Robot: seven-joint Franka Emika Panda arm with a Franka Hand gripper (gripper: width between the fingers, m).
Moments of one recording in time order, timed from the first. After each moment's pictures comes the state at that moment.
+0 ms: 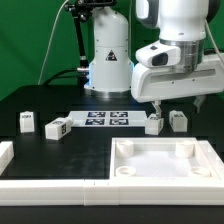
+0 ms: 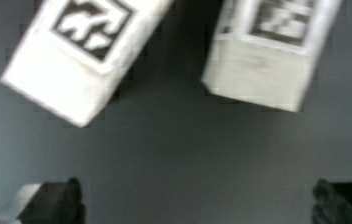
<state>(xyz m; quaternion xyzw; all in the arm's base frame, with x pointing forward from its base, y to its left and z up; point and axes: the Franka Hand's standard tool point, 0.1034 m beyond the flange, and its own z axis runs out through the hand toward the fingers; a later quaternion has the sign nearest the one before) 0.416 0.140 0.045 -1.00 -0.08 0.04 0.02</state>
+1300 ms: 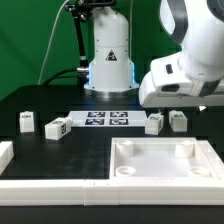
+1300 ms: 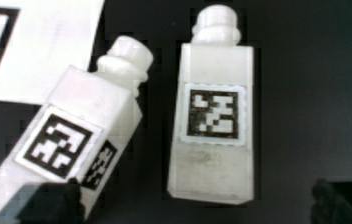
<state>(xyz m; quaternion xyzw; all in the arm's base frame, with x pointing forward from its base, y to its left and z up) 0.398 0.147 0.036 -0.93 -0.04 0.36 -0.02</state>
